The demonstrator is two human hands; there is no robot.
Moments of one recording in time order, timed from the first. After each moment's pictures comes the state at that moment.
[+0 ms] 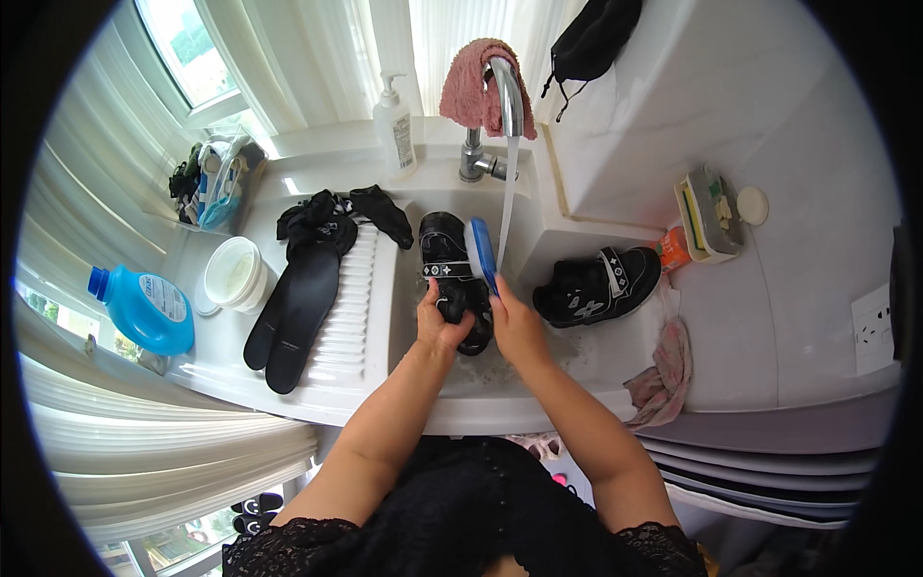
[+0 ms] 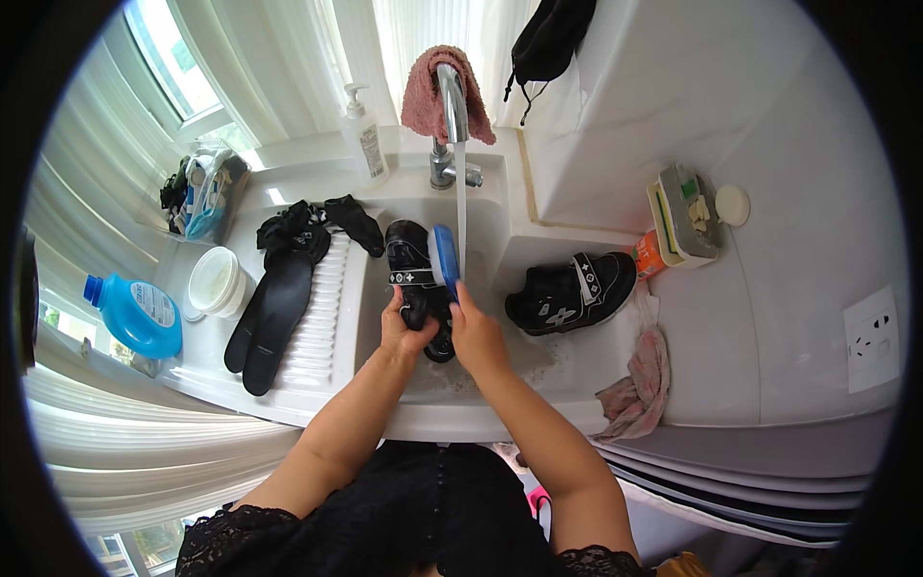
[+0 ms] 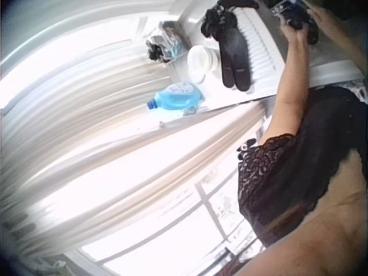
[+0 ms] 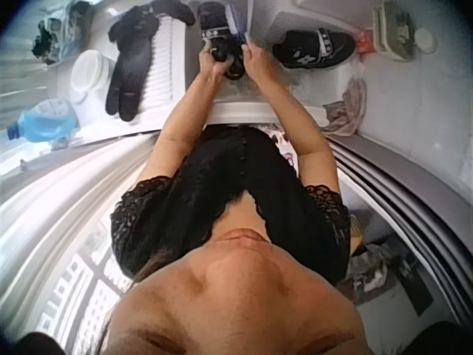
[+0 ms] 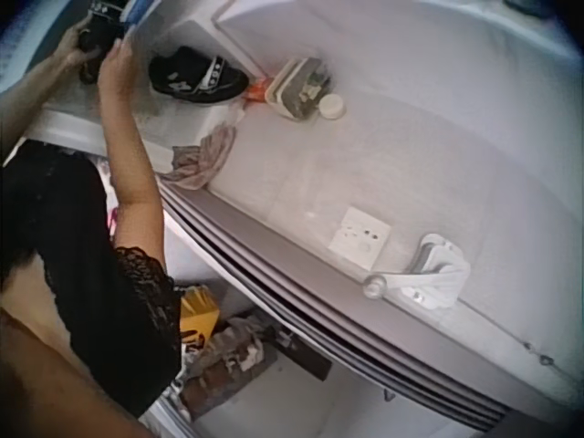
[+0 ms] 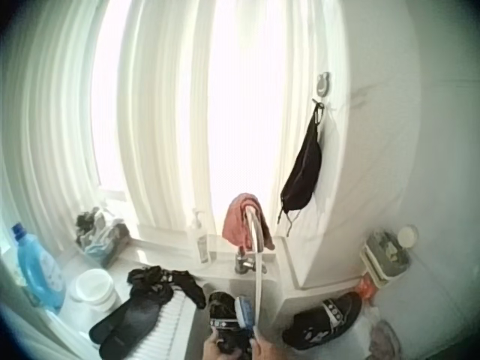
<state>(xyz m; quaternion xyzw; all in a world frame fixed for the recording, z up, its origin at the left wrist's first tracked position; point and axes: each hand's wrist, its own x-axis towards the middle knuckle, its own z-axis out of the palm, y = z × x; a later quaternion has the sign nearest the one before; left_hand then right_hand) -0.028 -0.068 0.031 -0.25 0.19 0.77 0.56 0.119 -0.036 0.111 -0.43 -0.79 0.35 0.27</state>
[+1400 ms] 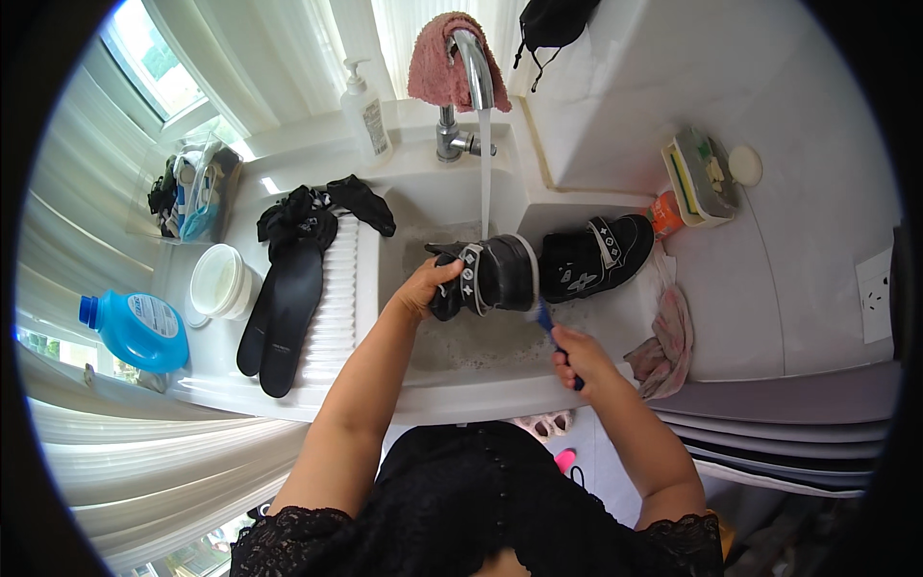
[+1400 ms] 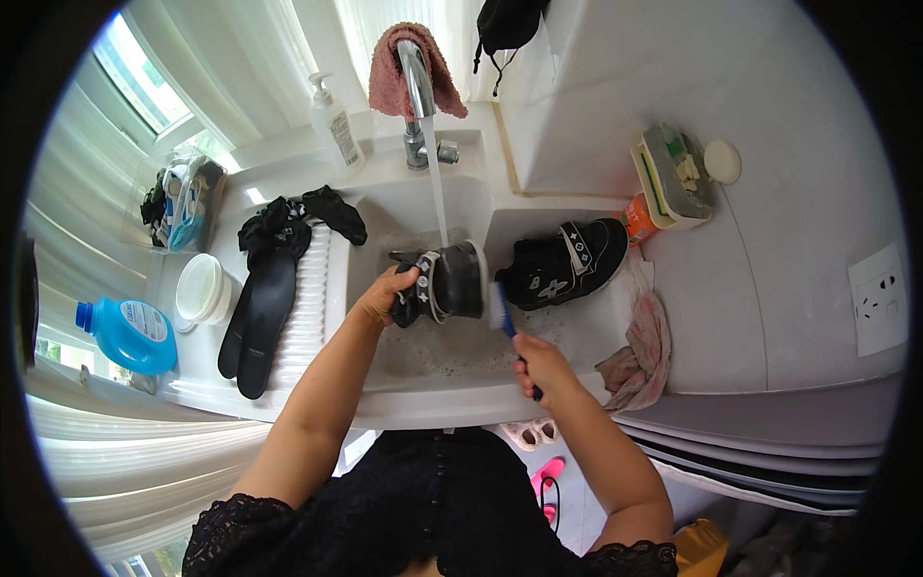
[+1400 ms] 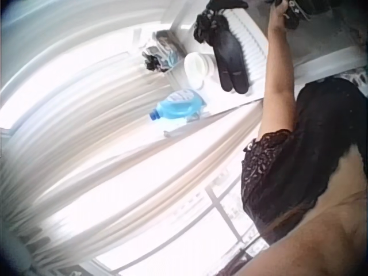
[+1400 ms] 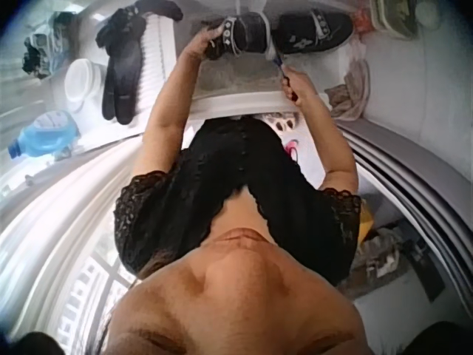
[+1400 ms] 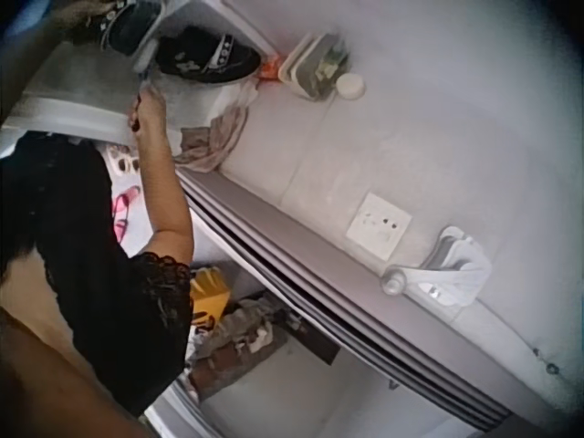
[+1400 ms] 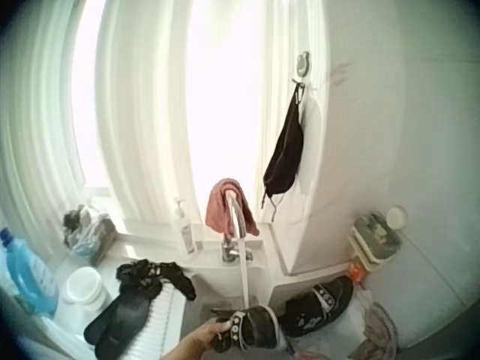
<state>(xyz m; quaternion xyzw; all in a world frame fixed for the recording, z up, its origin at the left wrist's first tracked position) -0.059 -0.060 0.063 0.22 0.35 0.56 0.72 0.243 -0.044 0.135 -0.58 -0.29 0.75 0.09</state>
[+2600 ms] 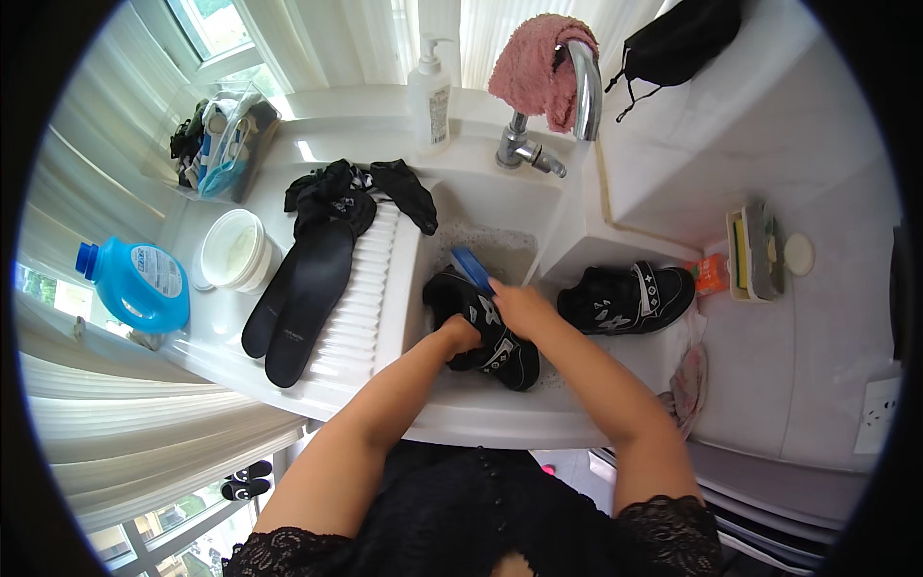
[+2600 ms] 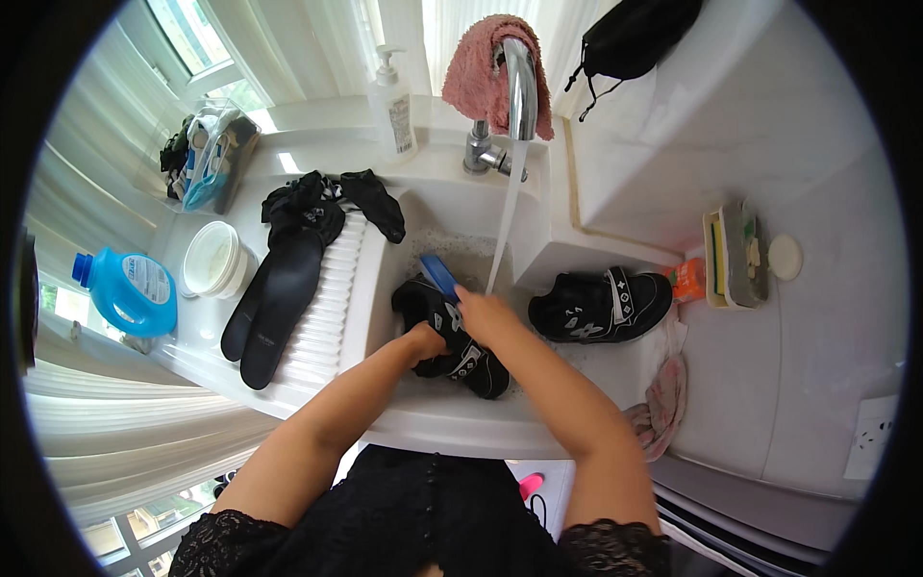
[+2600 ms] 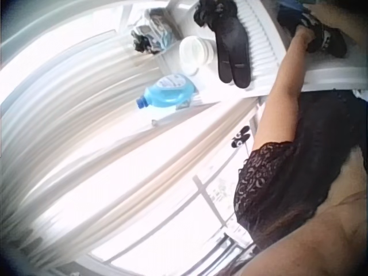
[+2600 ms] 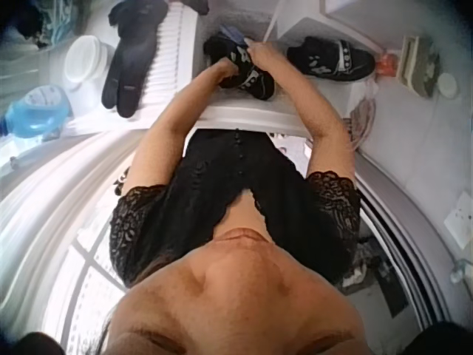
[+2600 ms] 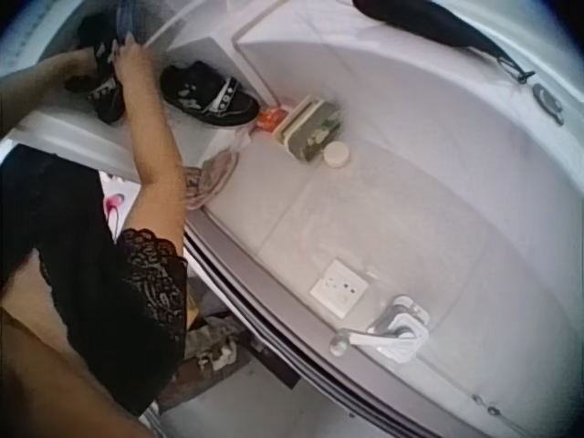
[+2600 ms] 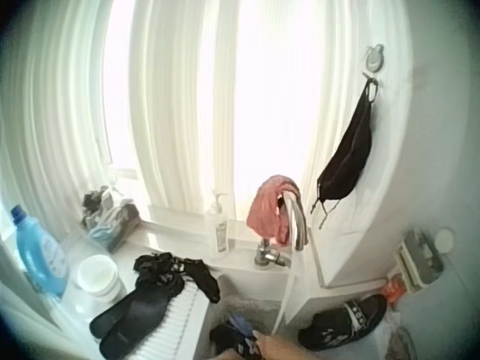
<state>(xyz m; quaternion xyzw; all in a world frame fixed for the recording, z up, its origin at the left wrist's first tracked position) -0.041 -0.087 -0.057 0.28 0.77 0.14 0.56 0.077 0.025 0.048 -0.31 -0.91 0.26 -0.07</state>
